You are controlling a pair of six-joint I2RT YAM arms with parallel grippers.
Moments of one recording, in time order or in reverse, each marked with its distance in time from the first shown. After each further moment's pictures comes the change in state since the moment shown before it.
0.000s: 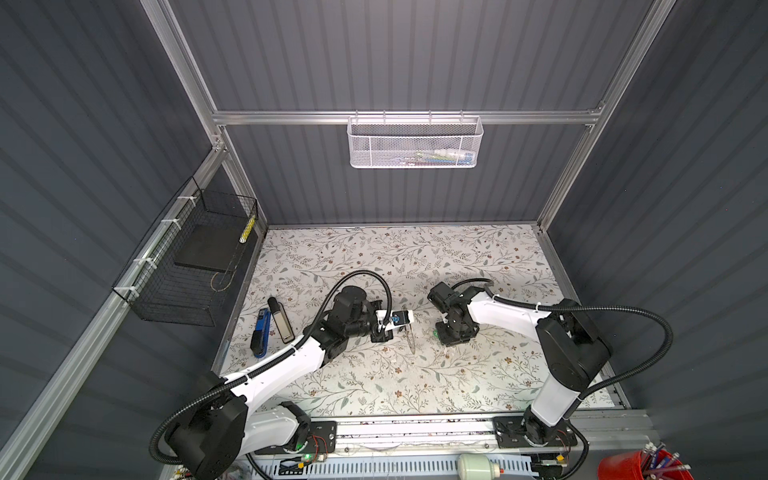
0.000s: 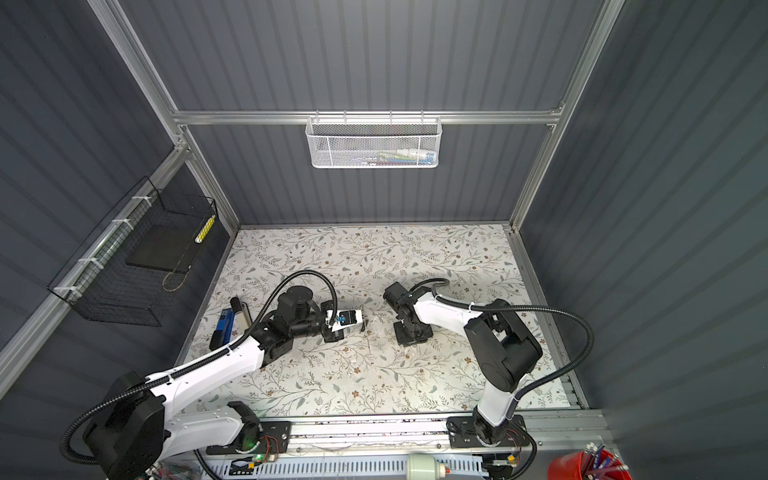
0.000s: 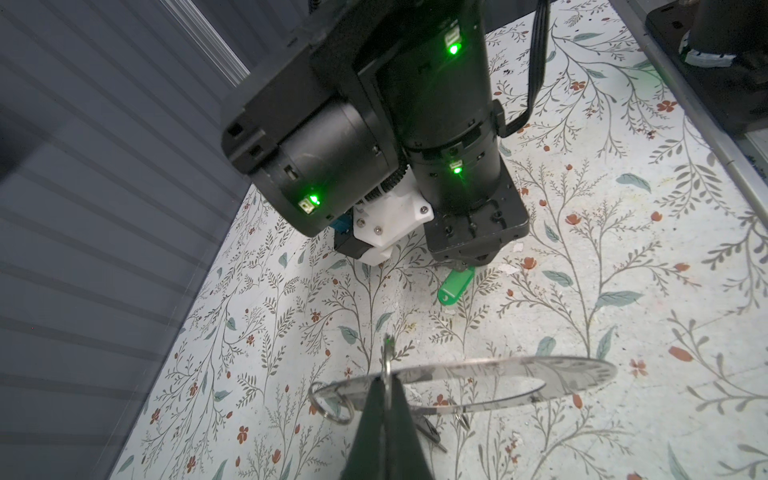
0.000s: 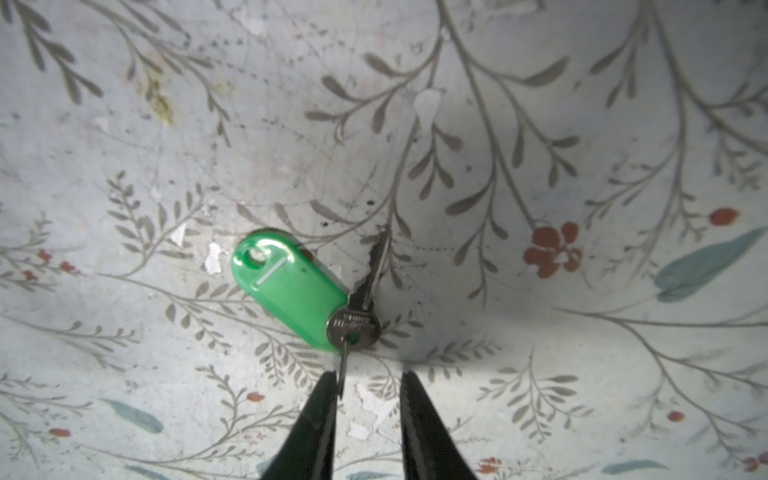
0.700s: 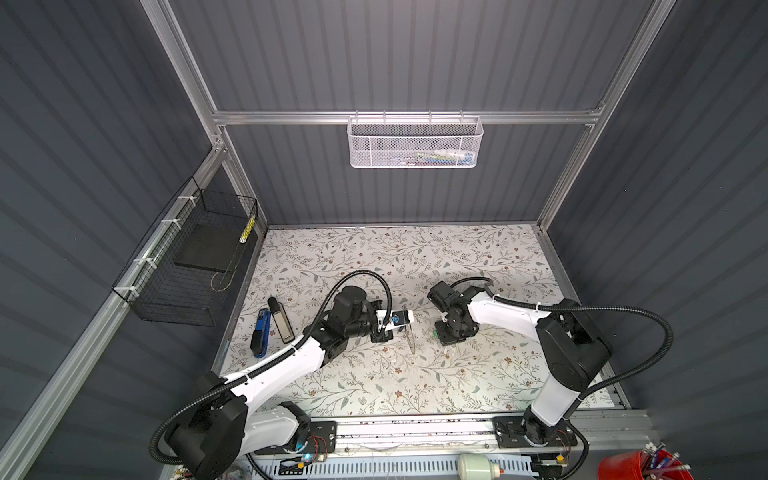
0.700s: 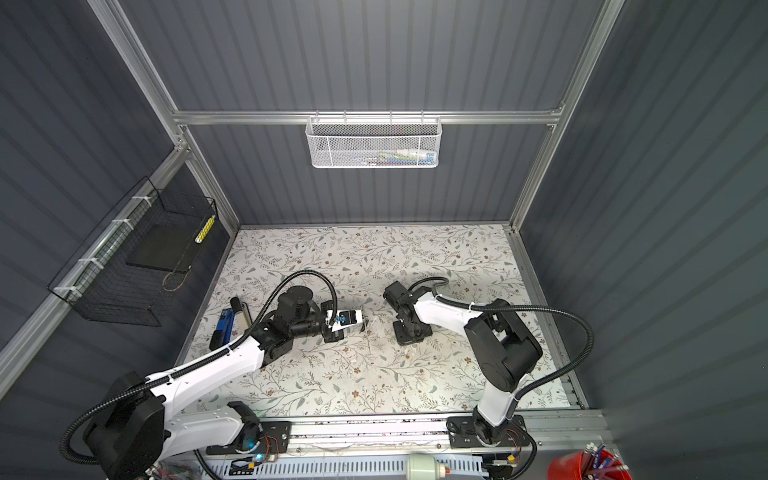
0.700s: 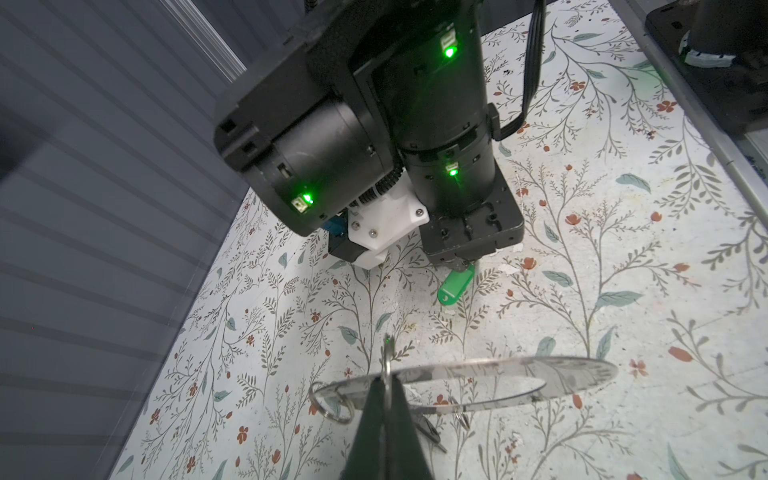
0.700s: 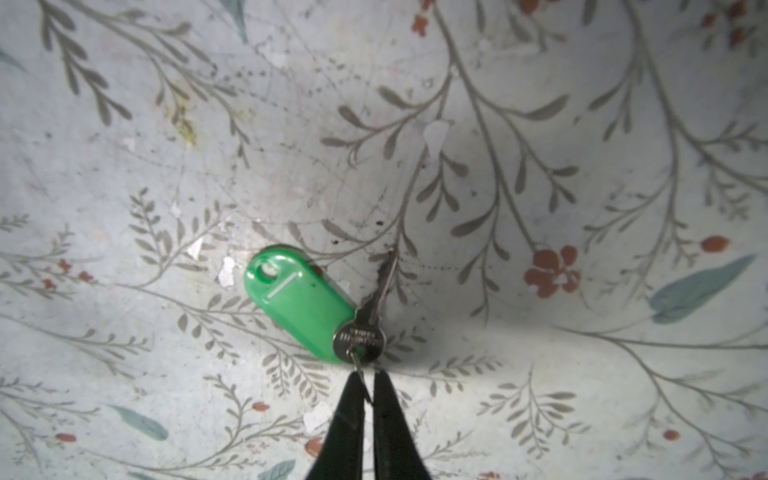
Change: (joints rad) left arm 0.000 0.000 0.000 0.000 0.000 0.000; right arm 0.000 0.000 0.000 0.025 0.001 -0.030
